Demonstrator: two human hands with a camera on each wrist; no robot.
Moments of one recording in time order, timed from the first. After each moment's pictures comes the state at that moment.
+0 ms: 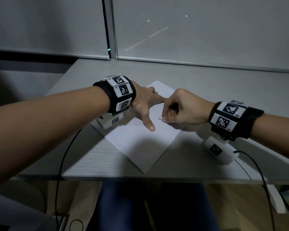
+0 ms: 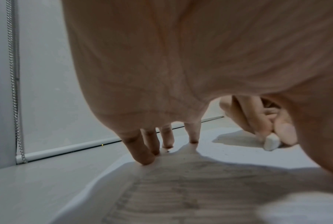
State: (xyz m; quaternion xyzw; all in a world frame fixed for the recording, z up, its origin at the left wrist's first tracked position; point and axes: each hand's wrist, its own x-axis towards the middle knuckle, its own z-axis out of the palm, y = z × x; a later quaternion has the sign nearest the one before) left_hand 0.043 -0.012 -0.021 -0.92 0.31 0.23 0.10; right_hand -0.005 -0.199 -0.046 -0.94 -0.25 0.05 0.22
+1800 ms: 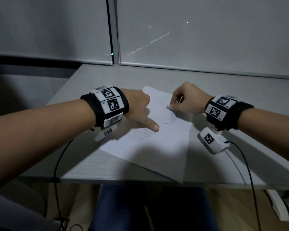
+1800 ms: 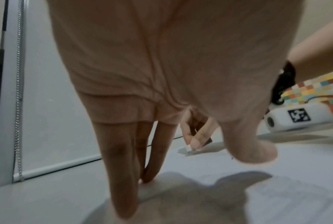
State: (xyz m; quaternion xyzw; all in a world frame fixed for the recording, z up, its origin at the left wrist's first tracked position) left_hand 0.019 0.013 -0.018 -0.96 0.23 0.14 0.06; right_hand 0.047 -0.215 -0.046 -0.97 -0.15 -0.02 0.19
